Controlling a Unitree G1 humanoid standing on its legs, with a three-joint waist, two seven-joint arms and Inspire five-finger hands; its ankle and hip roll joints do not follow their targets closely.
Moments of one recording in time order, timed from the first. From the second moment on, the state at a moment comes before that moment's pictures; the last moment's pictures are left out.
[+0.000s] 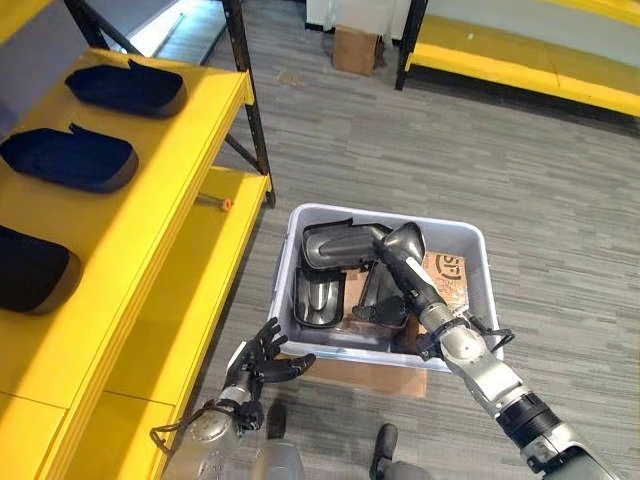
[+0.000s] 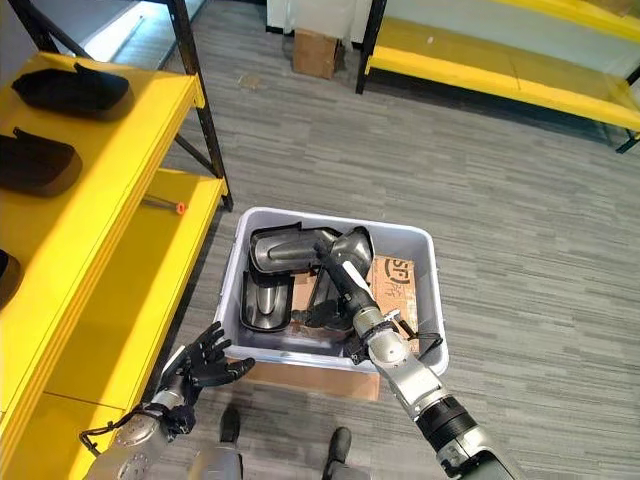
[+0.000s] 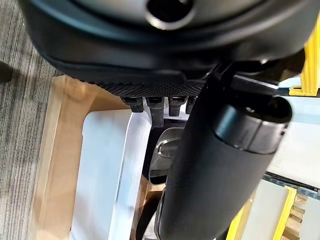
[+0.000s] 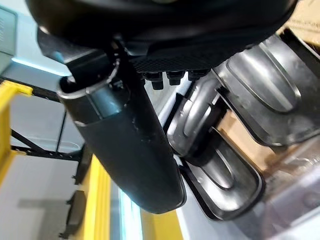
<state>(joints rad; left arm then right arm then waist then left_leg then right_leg) 0.08 0.43 -0.27 0.29 -0.58 -0.07 0.04 -0.36 -0.43 0.49 0.25 0.16 0.01 -0.10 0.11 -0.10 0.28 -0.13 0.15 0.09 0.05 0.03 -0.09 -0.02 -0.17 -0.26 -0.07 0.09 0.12</state>
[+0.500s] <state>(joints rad) 0.04 0.44 -0.23 0.28 -0.58 -0.10 0.06 -0.37 -0.44 0.50 0.25 0.00 0.02 -0.10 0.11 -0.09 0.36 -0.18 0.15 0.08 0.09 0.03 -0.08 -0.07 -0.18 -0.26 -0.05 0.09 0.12</state>
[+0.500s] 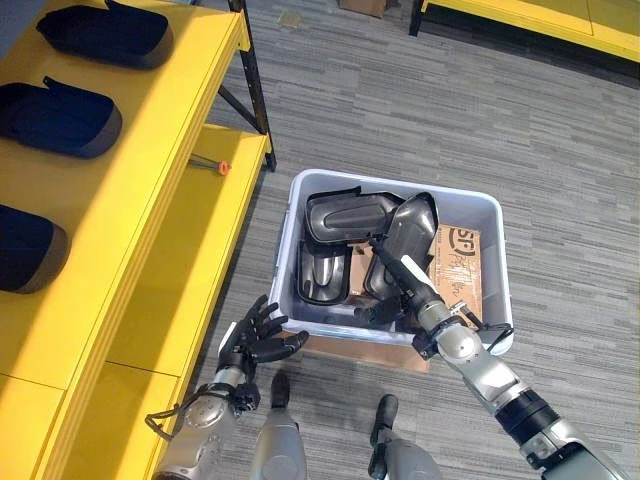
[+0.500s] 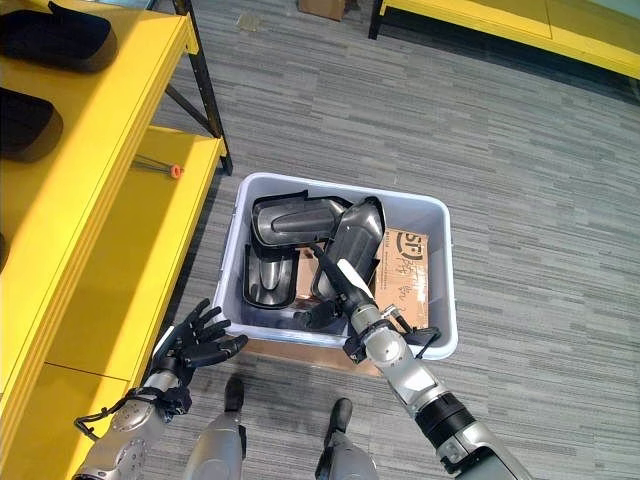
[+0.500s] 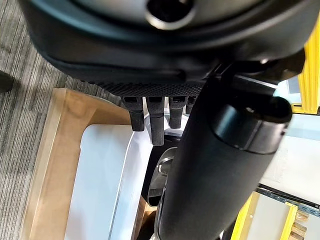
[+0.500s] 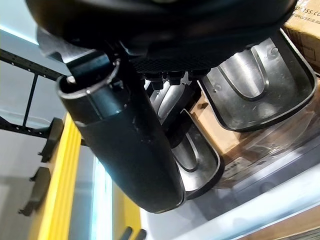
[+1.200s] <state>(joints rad) 0.00 0.45 -0.22 0.28 -0.58 -0.14 0.08 -0.44 -0.51 0.49 0.25 -0.32 0.03 -0.14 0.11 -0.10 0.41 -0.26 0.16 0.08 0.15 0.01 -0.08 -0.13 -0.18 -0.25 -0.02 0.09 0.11</state>
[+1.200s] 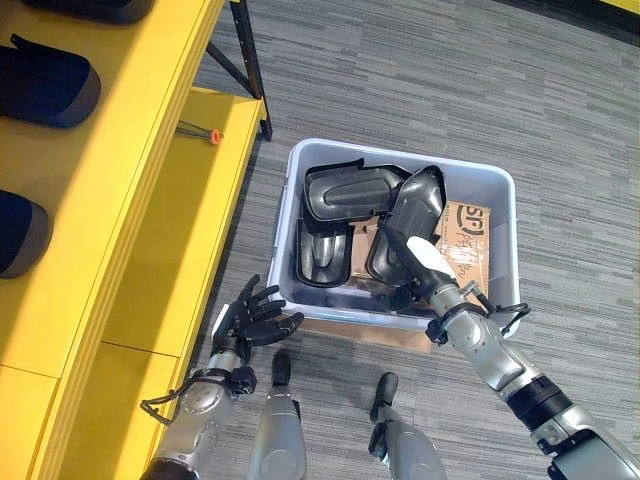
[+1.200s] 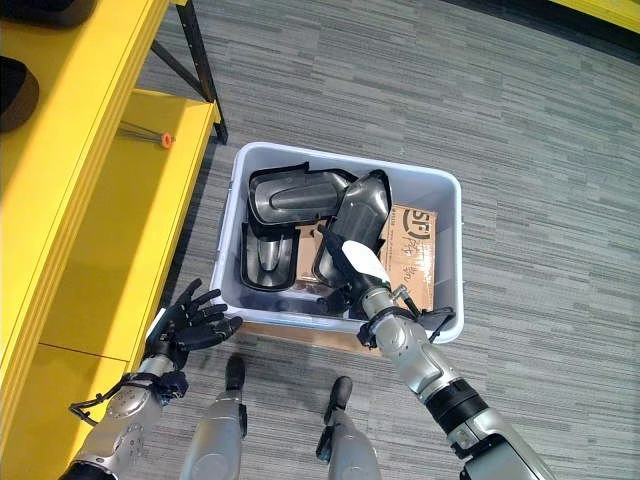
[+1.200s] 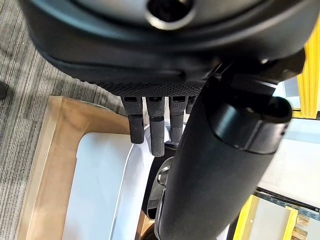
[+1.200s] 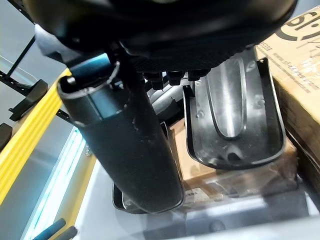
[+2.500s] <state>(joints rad) -0.10 0.45 -0.24 0.24 -0.59 -0.18 0.13 -0.52 -0.46 0.45 0.30 -0.31 0.07 -0.29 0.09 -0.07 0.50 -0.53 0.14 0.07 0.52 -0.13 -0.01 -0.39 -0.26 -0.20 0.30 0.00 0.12</state>
